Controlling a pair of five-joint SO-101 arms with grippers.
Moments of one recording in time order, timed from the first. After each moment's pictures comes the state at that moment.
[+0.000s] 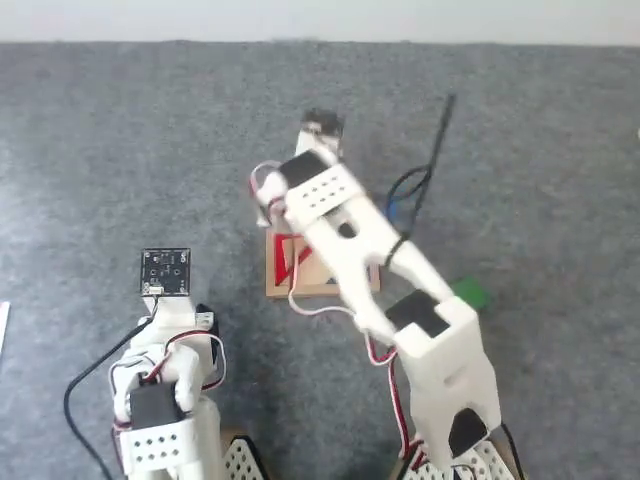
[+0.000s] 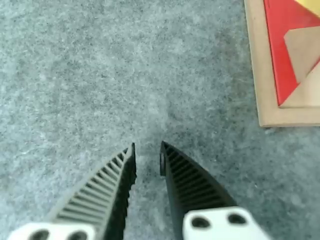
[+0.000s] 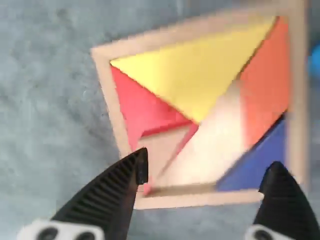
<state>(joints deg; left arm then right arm) -16.1 -103.0 97.1 72.0 -1.5 -37.9 30.1 -25.2 80.1 -36.6</state>
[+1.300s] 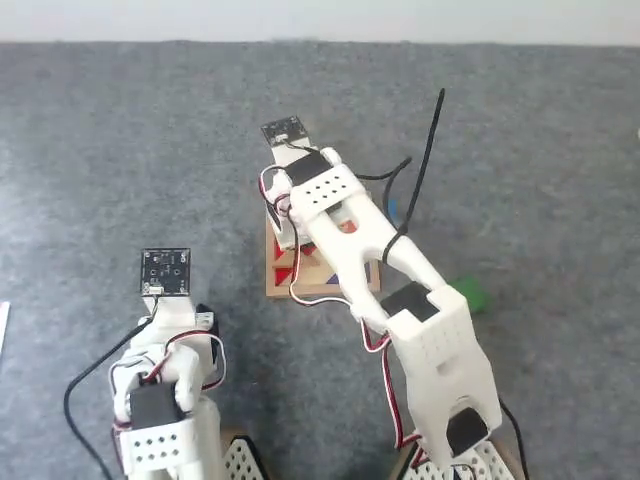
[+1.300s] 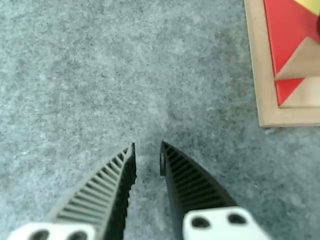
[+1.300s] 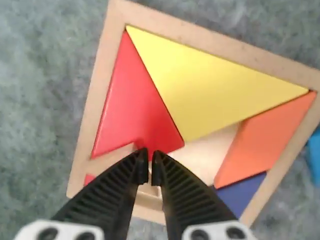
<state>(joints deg) -16.1 -103.0 97.1 72.0 -1.5 -37.6 36.8 -24.7 79.7 -12.0</state>
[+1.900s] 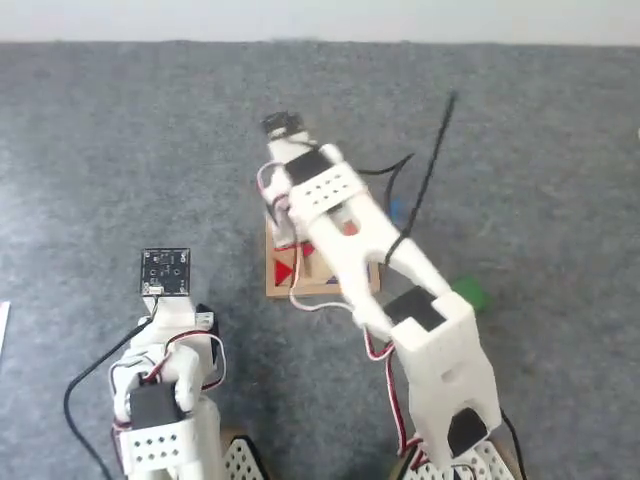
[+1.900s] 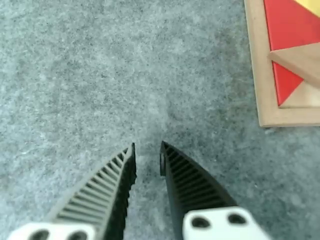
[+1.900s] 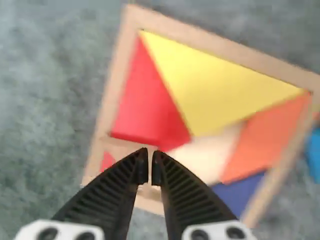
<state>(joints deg) -16.1 -103.0 97.1 72.0 -1.5 -39.7 33.0 -22.1 77.4 -12.0</state>
